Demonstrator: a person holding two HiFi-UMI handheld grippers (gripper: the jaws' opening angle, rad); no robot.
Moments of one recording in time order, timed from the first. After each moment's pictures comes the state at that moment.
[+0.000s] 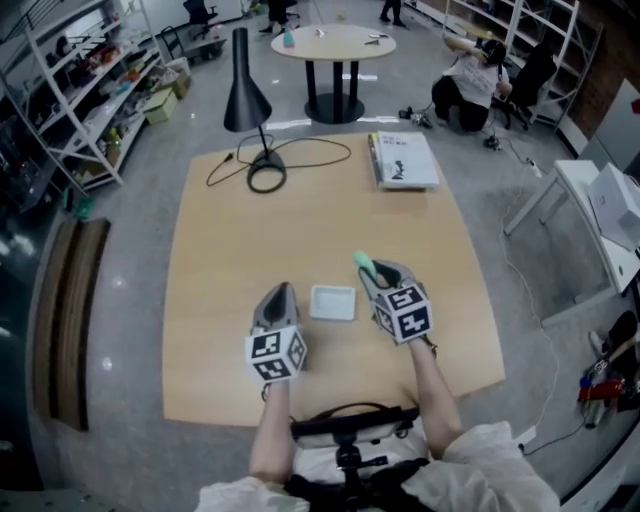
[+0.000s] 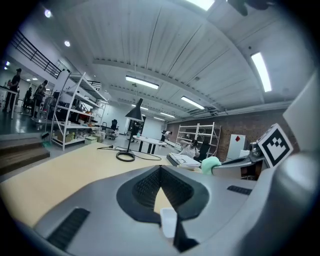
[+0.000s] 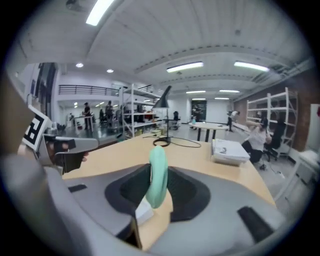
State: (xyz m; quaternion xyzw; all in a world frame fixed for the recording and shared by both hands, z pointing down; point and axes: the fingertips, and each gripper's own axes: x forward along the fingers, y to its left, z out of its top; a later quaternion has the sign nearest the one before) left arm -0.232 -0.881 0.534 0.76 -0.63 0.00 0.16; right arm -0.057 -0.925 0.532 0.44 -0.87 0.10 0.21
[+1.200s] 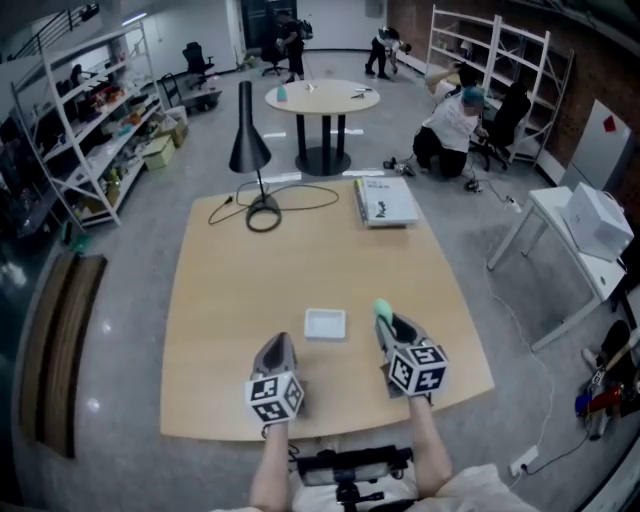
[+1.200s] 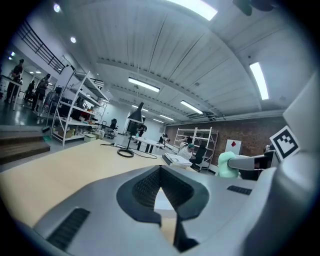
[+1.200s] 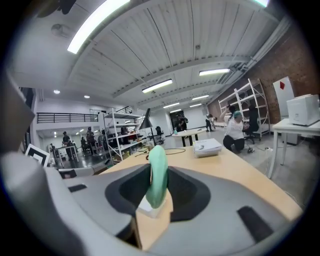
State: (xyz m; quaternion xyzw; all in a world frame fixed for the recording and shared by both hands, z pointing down) left arm -0.233 -0.786 0.534 0.76 -0.62 -0.02 0.18; right arm -0.001 -0.810 0.493 0.53 -0.83 0.15 0.06
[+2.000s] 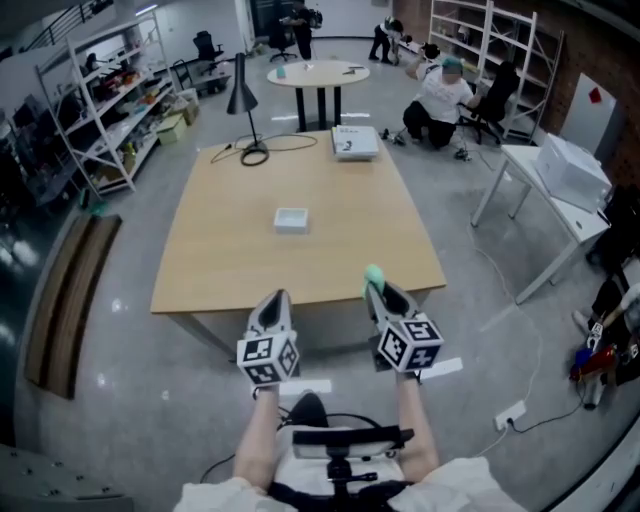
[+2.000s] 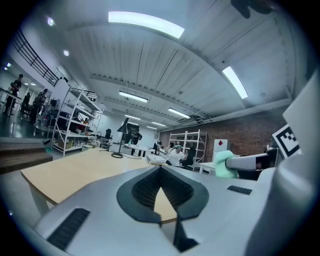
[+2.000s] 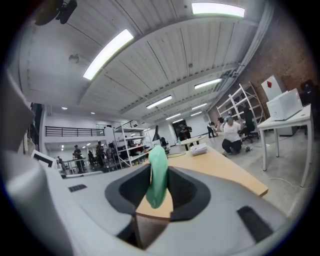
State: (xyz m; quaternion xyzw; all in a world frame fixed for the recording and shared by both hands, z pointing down) left arm -0.086 -0.444 0.487 0.78 -0.61 -0.03 0.11; right arm 0.121 -0.449 0.456 0.52 -0.84 0.15 -0.02
